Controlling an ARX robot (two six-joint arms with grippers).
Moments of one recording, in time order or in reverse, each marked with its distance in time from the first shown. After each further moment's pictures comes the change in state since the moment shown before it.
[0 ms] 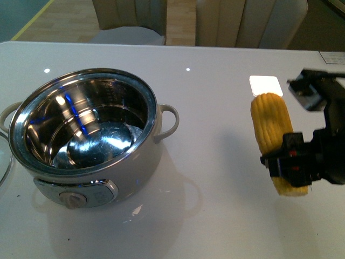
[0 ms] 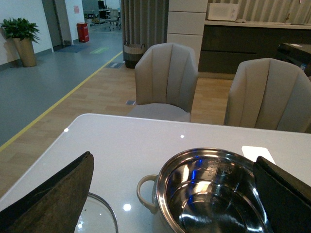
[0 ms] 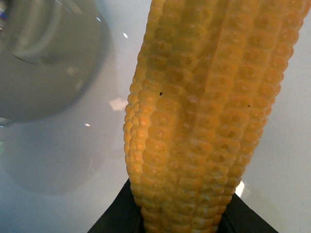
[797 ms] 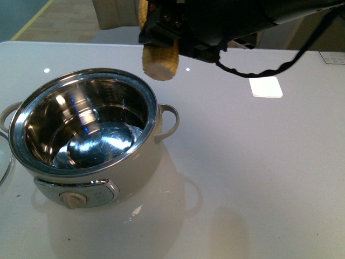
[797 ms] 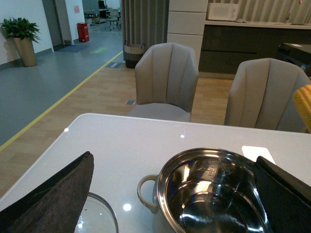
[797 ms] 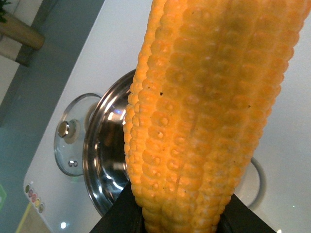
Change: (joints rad) left arm 0.000 0.000 0.000 0.000 0.000 0.000; right arm 0.294 0.140 0.510 -0.072 -0.002 0.369
